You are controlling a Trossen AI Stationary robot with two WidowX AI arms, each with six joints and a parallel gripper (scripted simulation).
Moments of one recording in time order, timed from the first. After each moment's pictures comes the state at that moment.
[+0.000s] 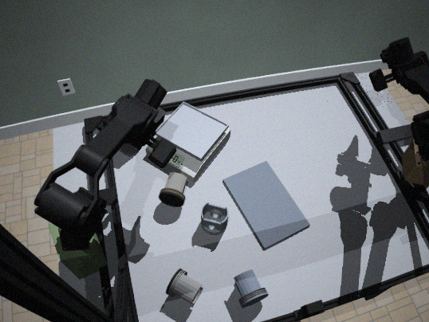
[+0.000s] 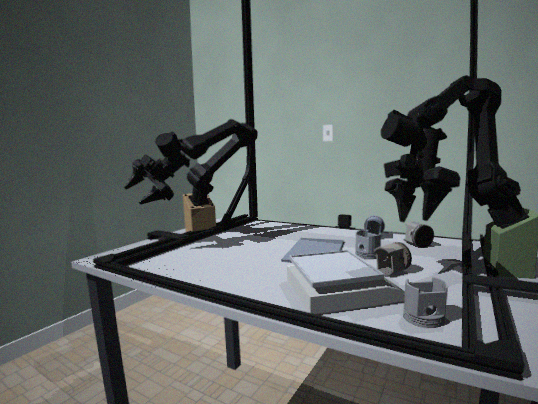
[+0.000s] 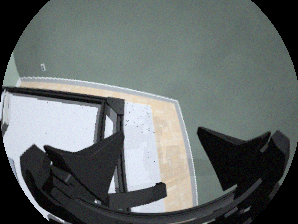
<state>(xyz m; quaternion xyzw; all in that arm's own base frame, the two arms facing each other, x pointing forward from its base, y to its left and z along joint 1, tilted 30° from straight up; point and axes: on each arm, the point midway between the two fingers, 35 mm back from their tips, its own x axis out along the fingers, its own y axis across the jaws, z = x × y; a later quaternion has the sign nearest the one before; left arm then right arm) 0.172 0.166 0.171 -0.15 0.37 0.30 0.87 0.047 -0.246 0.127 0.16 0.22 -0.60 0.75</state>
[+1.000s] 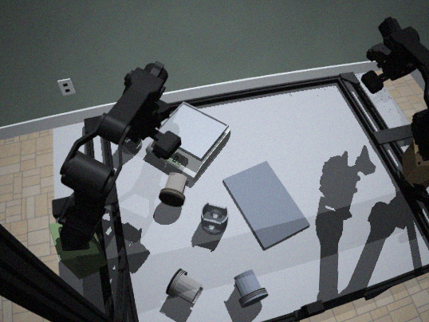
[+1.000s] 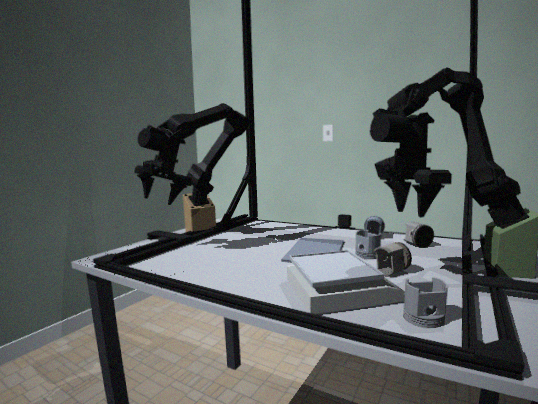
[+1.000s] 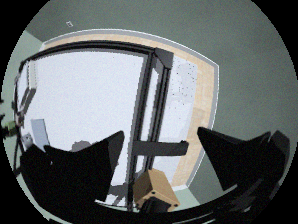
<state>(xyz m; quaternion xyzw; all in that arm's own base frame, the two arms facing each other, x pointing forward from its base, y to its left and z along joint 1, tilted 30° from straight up) 0.175 0.151 0.185 -0.22 0.47 0.18 0.84 0.090 -0.198 0.138 0.31 0.40 -0.37 0.78</state>
